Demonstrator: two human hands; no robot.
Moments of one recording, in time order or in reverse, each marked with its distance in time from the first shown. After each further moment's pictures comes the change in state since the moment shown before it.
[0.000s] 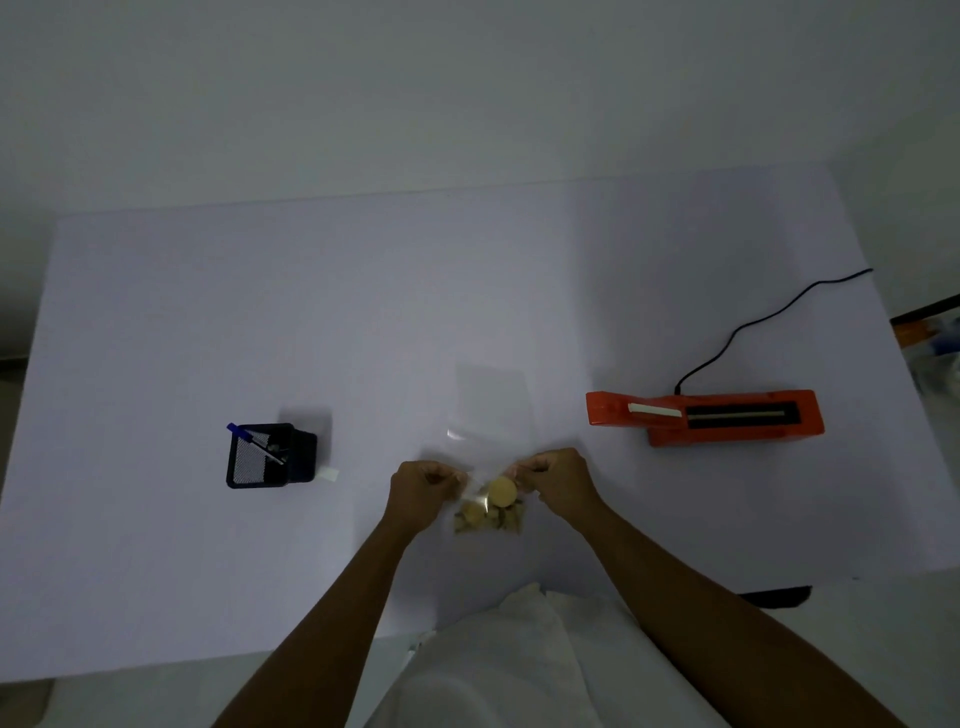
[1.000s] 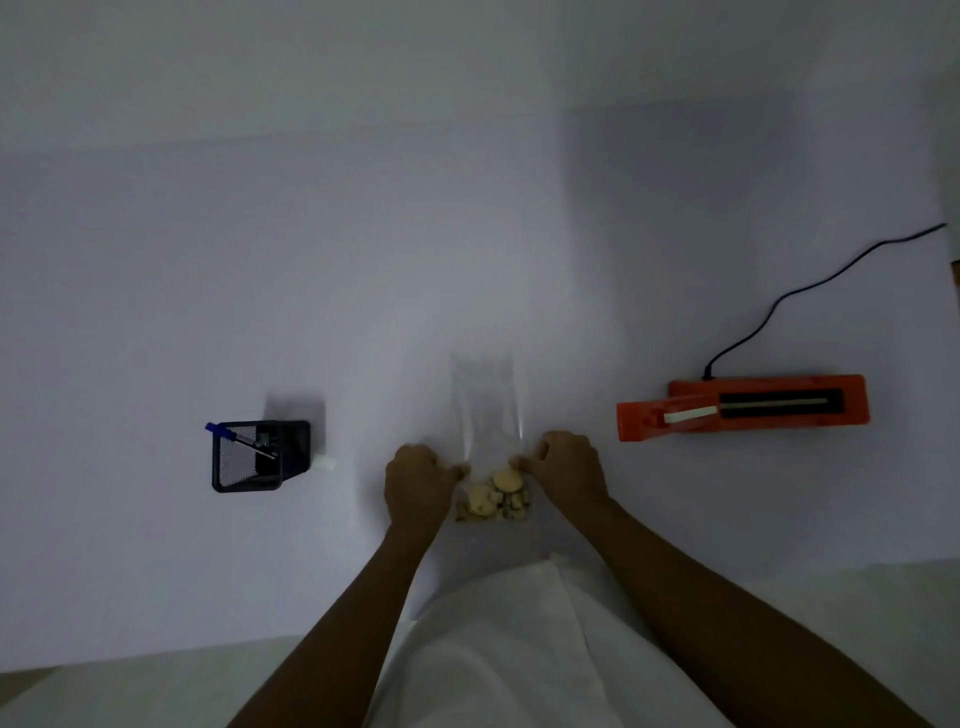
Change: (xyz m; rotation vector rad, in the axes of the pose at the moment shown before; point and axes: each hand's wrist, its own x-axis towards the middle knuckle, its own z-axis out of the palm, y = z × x) left_hand 0.014 0.006 0.008 0.392 0.230 -0.195; right_hand 0.025 -0.002 0.014 -0.505 0.051 0.051
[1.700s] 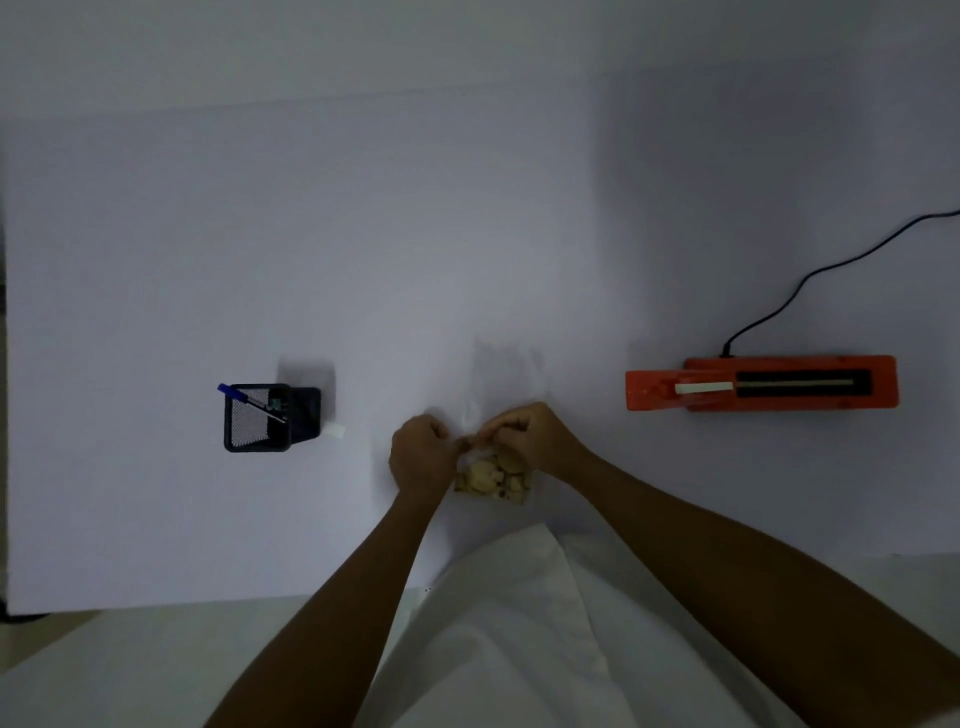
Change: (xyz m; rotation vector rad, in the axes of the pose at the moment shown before) left_hand 0.000 -0.005 0.004 -0.033 0.069 0.014; right_hand 0.007 -0.020 0.017 0.572 -0.365 -0.332
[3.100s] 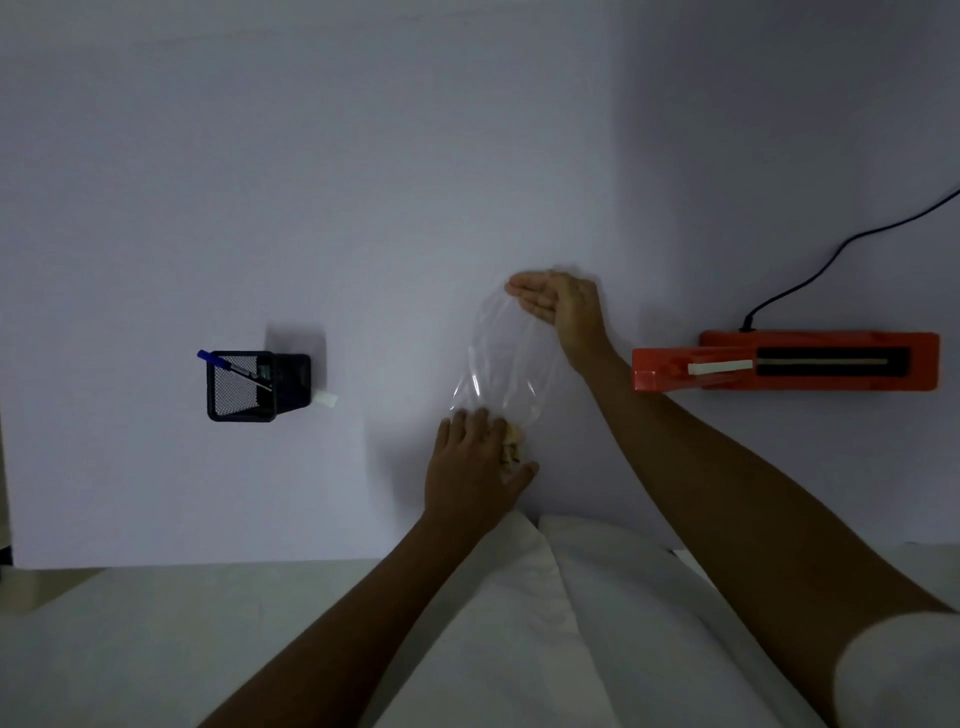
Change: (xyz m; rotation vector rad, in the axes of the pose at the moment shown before) left_hand -0.062 0.010 0.029 0.557 -0.105 0.564; right_hand 0.079 -0.030 -0.061 0.537 0.320 0.011
